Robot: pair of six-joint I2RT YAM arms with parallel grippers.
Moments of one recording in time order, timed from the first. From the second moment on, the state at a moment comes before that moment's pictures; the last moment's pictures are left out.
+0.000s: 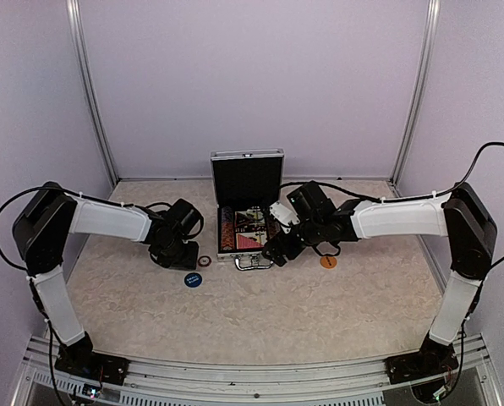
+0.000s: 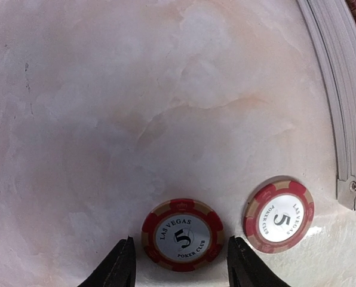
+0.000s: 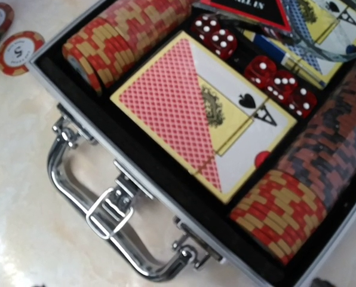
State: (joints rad) left arm -0.63 1.83 1.05 -0.42 -0.20 -0.51; right arm 0.80 1.81 1.21 -0.21 -0.05 -0.03
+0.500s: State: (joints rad) left arm -0.61 1.86 1.10 -0.43 -0.20 -0.49; right arm 0.80 1.81 1.20 -0.19 -0.05 -0.03
